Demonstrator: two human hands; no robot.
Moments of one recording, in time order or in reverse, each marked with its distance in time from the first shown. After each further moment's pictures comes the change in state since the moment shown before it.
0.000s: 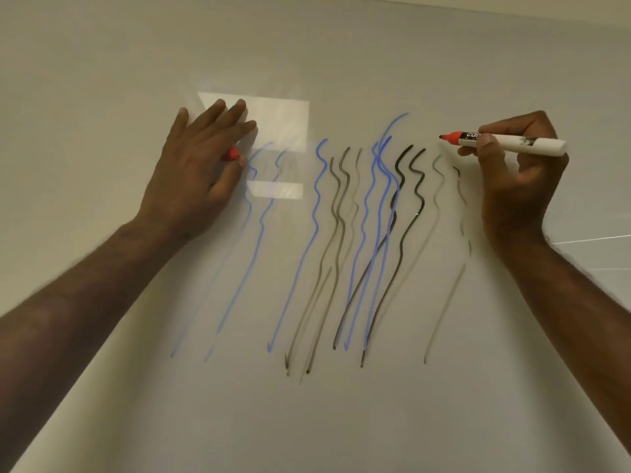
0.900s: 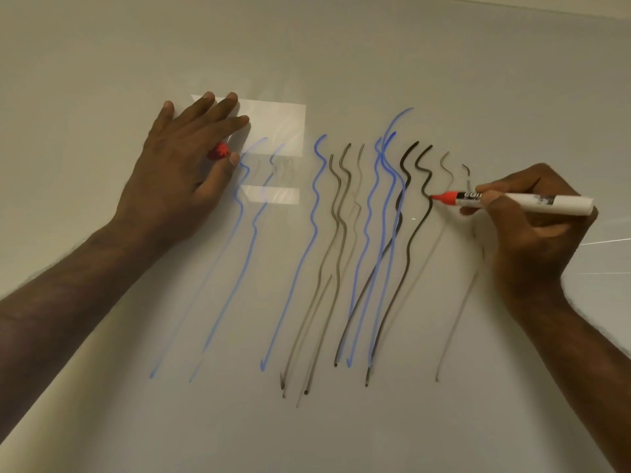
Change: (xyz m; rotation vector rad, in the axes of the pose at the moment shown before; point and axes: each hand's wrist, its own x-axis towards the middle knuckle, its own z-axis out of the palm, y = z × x) left_hand -0.001 -0.001 0.003 -0.022 0.042 -0.003; right_hand -0.050 -0.002 -0.011 0.118 -0.006 0.034
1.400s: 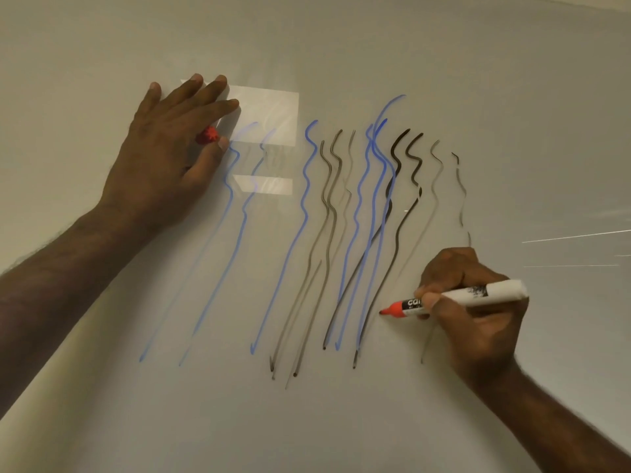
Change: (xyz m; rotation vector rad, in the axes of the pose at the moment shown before) left_hand -0.001 0.000 0.001 0.006 0.000 0.000; right_hand -0.093 -0.027 -0.005 0.186 -0.293 0.121
